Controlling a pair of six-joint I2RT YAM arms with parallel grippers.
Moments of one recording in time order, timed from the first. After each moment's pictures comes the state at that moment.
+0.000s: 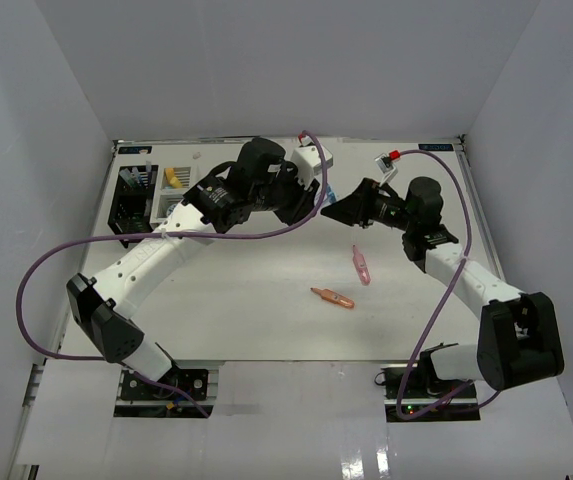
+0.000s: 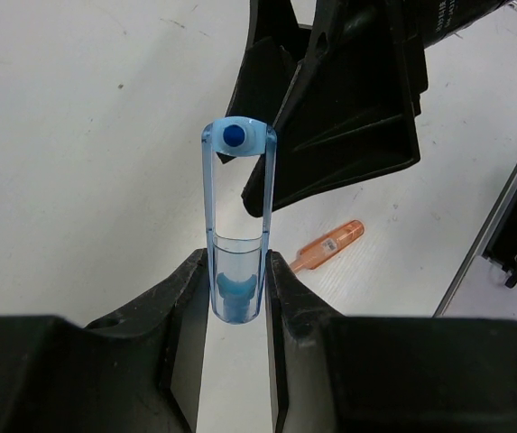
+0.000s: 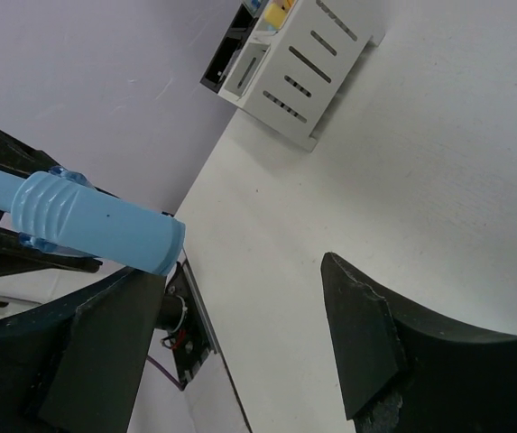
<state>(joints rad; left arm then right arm) -0.79 1.55 1.67 -0.66 0.22 0.09 0.29 1.32 0.79 0.44 -0.83 0.78</state>
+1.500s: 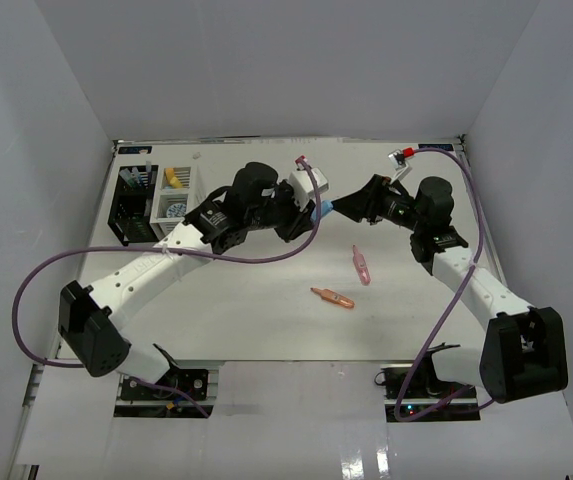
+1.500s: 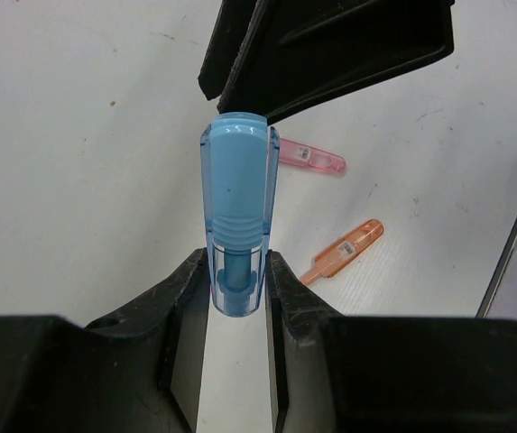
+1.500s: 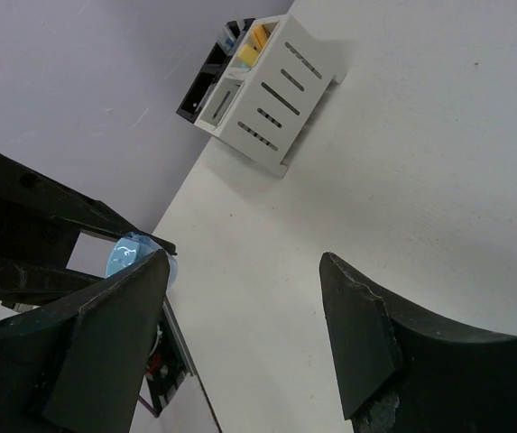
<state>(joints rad) -0.79 1.45 1.37 -0.39 0.26 0.18 0.25 1.25 0.79 0.39 -0.76 0.72</state>
